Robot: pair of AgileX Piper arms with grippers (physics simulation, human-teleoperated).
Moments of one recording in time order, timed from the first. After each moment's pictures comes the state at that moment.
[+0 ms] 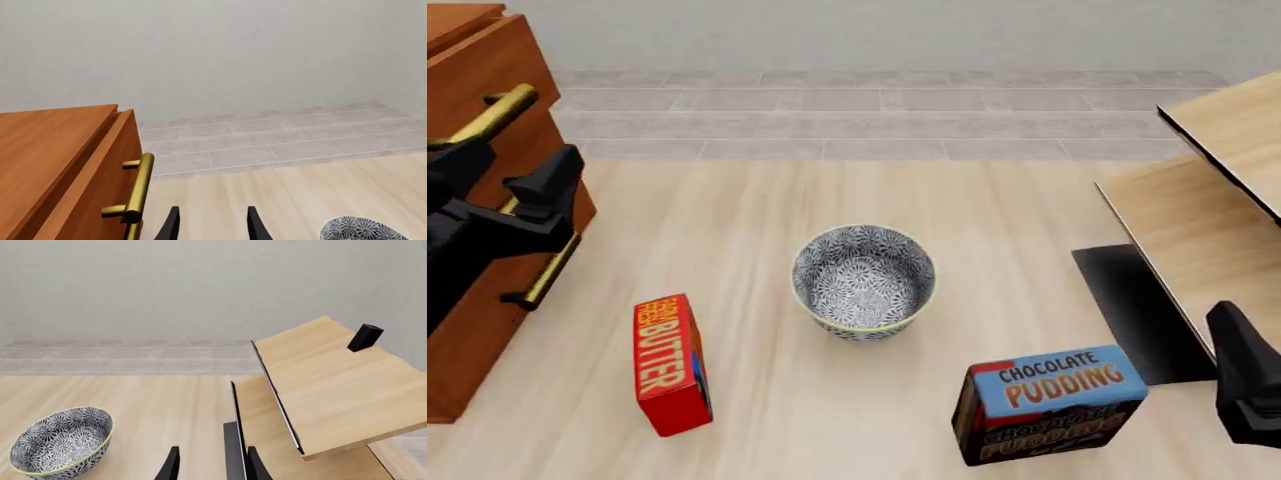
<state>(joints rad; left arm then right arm) -0.12 0.91 -0.29 -0.64 0.05 -0.01 0.02 0.00 0.00 0.00</state>
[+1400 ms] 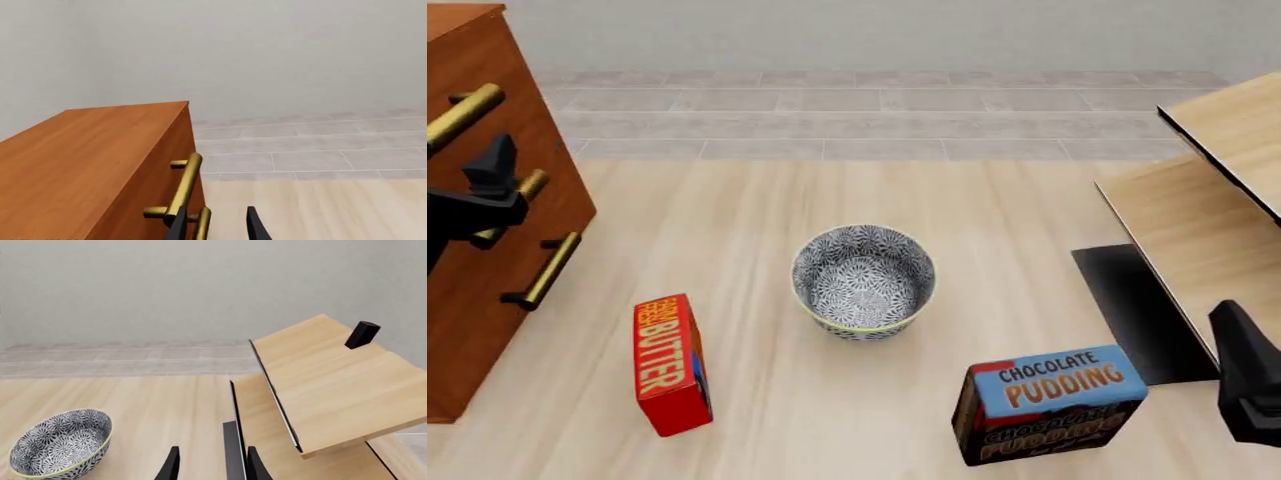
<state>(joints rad) 0.15 1.11 -0.32 -0.84 0.10 -0.02 0.01 0.00 0.00 0.02</state>
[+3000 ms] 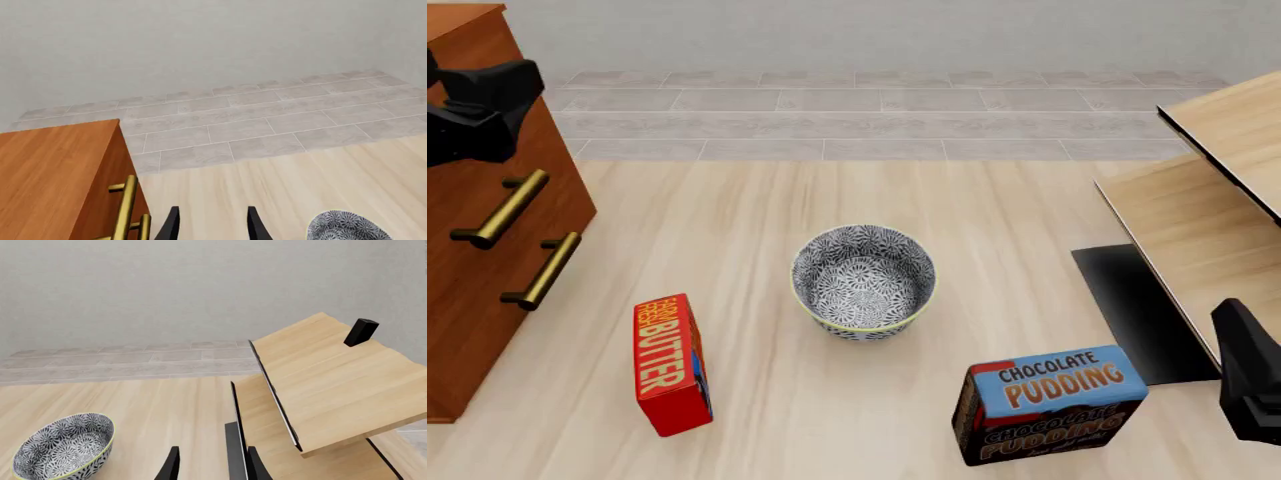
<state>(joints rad) -0.13 0.77 -0.67 0.02 0.07 -0.02 0.01 0.00 0.00 0.04</state>
